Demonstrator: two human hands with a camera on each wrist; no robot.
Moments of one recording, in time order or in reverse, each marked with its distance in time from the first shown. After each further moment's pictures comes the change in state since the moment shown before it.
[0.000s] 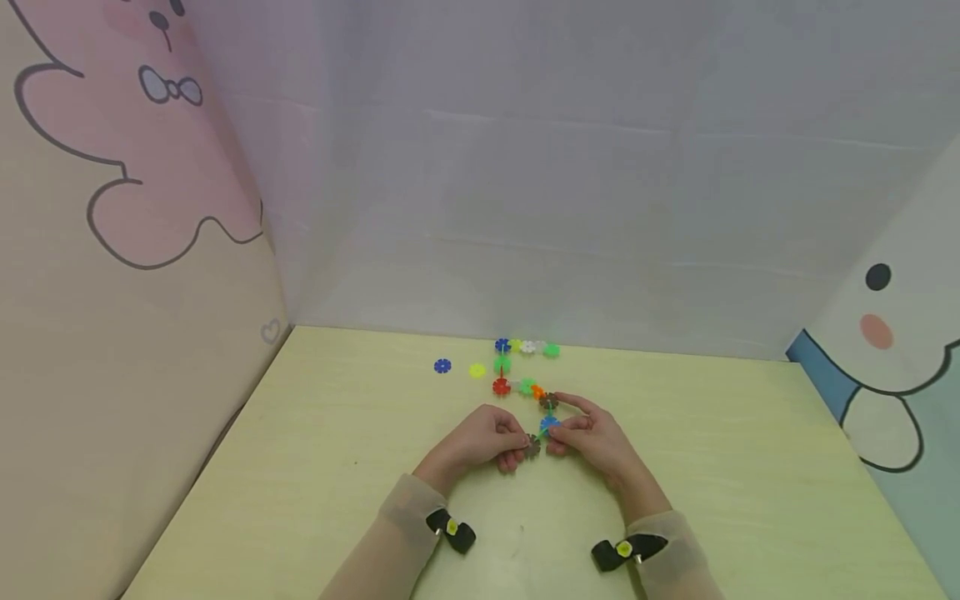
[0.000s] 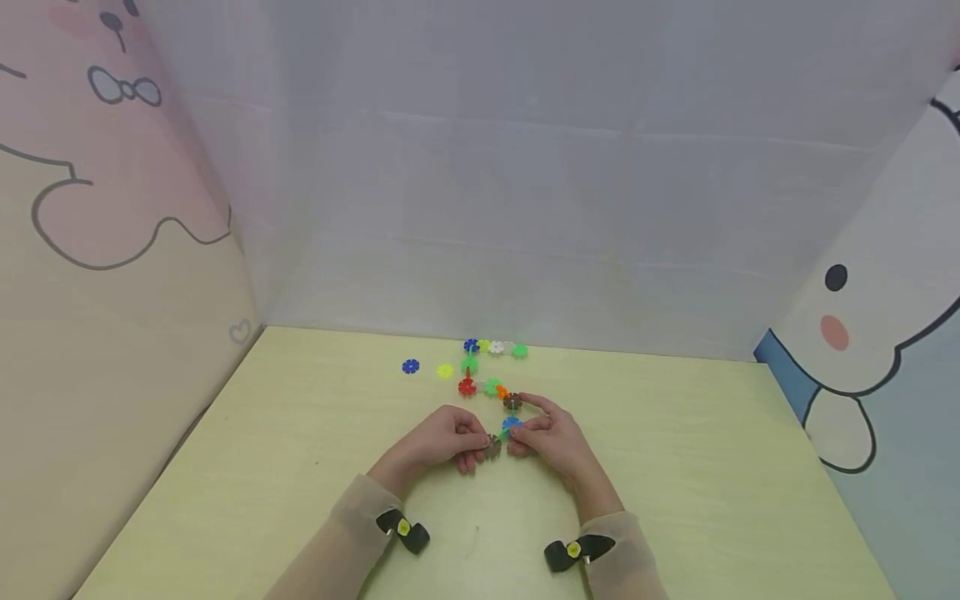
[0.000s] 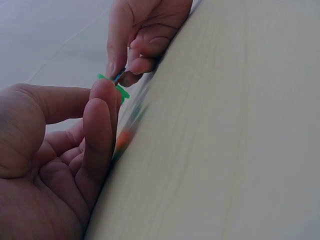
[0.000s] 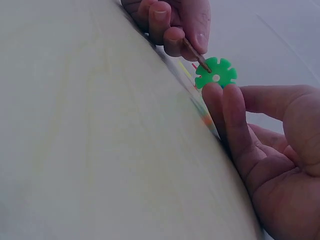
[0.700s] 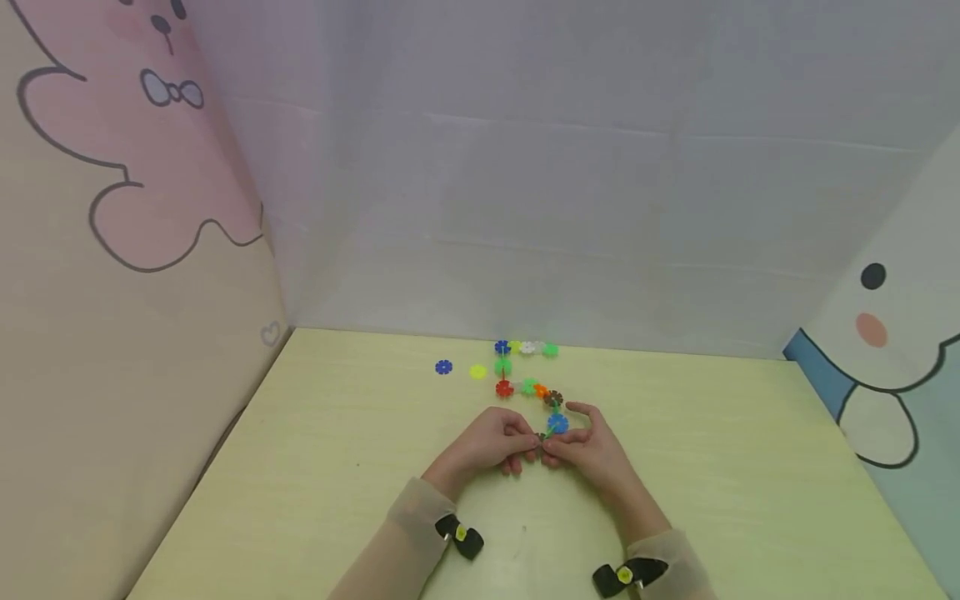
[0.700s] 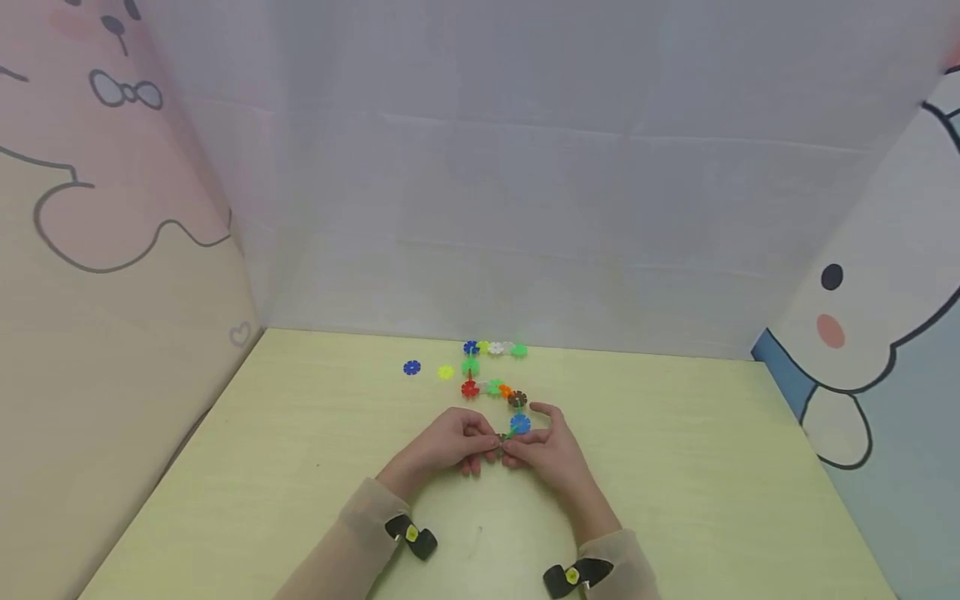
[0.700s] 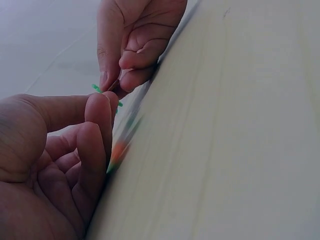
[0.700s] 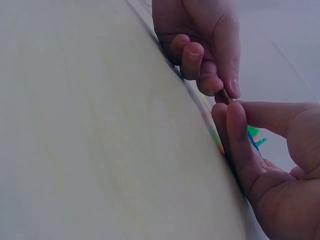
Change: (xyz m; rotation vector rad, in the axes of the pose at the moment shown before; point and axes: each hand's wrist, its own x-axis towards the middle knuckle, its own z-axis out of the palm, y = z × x) left_hand -0.001 0.005 0.010 0.044 0.004 0.044; right_hand -0.021 -0.001 0.022 0.052 0.096 0.035
